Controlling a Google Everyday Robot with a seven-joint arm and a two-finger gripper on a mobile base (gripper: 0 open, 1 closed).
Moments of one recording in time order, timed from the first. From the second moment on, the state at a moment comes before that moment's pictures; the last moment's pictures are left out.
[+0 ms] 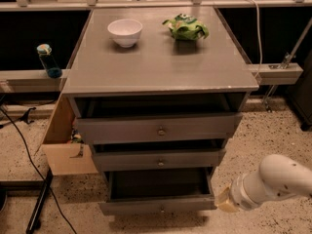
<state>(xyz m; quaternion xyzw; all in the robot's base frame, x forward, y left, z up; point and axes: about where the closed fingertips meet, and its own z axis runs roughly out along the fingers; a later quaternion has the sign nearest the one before) 0.397 -0.224 0.501 -0.50 0.83 0.17 0.15</state>
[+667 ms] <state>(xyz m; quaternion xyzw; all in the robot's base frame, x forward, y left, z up) 0.384 -0.220 0.417 -0.52 0.82 0.18 0.15</state>
